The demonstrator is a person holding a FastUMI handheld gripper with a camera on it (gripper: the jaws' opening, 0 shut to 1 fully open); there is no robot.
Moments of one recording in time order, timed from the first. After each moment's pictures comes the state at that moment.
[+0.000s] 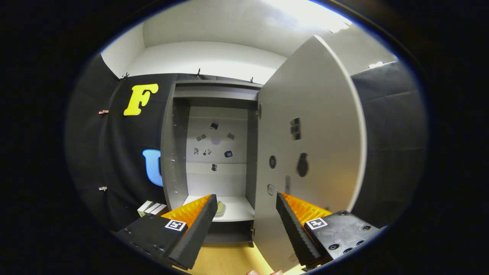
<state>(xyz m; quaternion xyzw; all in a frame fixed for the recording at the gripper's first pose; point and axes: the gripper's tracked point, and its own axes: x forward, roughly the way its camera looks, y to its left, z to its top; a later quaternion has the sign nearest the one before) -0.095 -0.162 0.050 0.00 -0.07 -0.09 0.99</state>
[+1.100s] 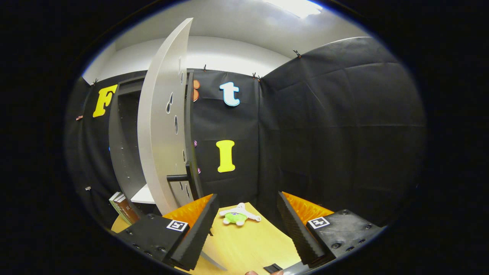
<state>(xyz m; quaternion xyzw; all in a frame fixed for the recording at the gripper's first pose) -0.116 -0.366 -0.015 0.06 -0.01 -0.16 0.98</state>
